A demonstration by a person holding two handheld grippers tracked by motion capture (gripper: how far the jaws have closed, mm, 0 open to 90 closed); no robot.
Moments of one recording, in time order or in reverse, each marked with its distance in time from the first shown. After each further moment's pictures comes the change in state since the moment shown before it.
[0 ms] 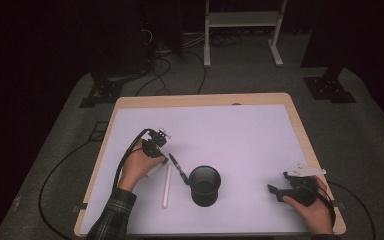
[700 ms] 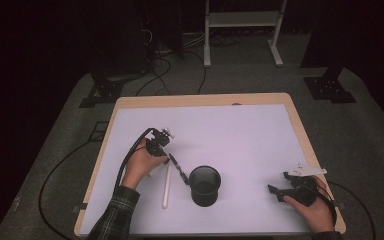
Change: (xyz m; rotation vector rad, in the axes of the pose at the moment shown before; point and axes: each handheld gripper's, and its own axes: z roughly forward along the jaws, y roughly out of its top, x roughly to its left) left arm -0.001 0.010 0.012 0.055 0.015 0.015; right arm -0.002 0.000 0.000 -0.001 0.015 0.007
